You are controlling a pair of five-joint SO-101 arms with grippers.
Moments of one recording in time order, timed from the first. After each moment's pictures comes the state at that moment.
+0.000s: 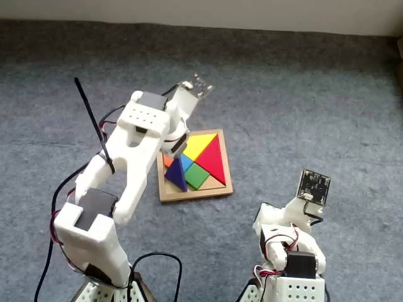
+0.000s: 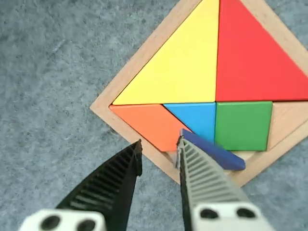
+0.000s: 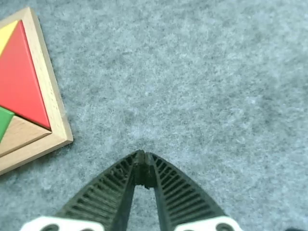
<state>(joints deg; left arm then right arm) 11.6 14.5 2.8 73.4 -15.3 -2.9 -104.4 95.7 67.3 -12.6</state>
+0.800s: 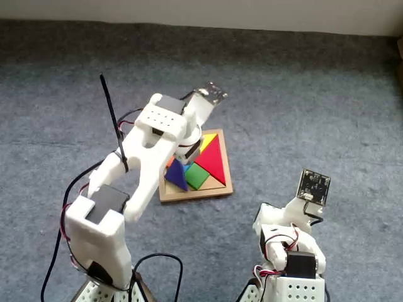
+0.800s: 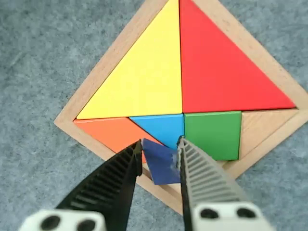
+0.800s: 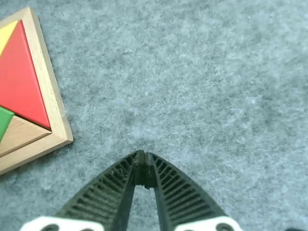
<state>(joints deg) 16.7 18.7 -0.3 75.0 -11.6 -2.9 -104.4 95.7 67.3 -12.6</state>
